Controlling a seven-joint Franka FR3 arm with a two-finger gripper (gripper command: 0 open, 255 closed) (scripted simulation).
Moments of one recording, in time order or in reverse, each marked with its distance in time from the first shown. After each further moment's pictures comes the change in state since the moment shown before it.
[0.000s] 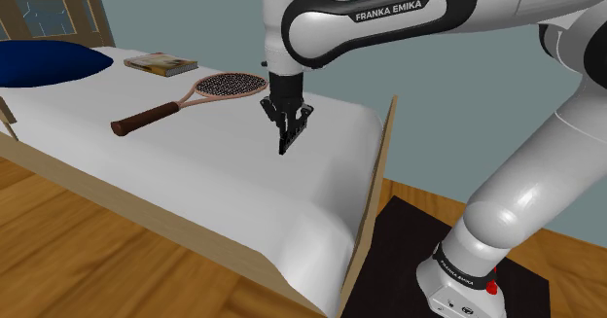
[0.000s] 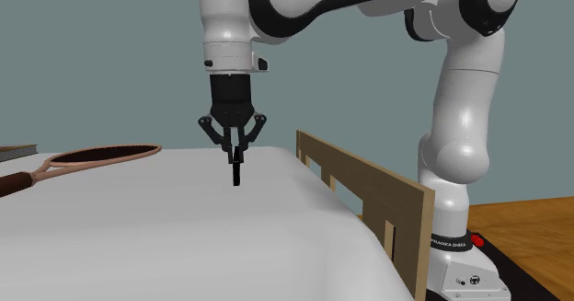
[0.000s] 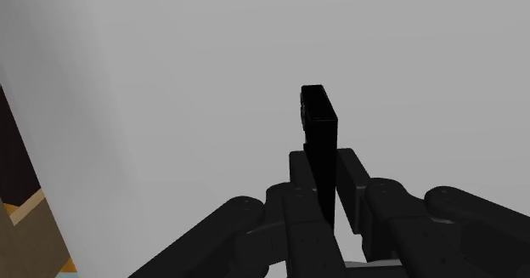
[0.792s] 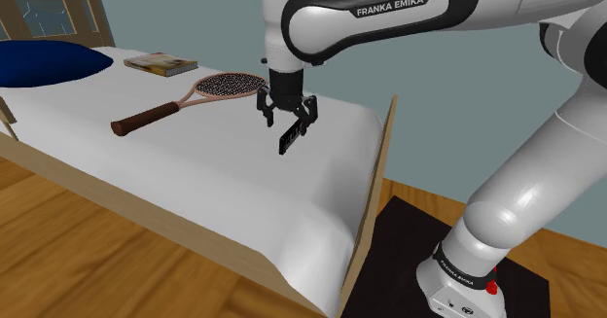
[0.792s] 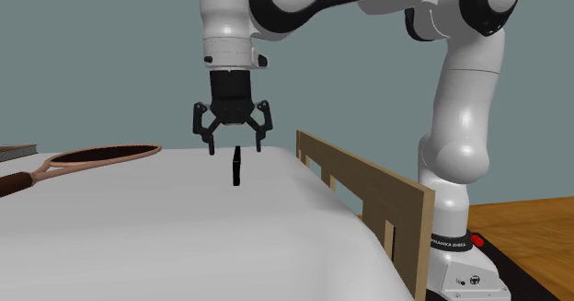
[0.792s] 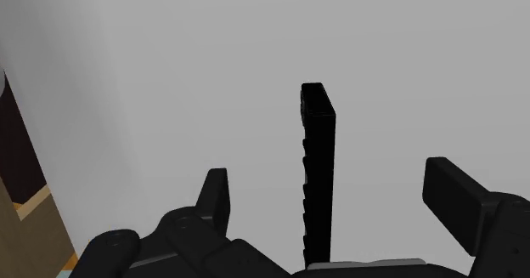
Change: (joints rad) arm 0.000 -0.001 0.000 0.016 0.001 -0.018 -0.001
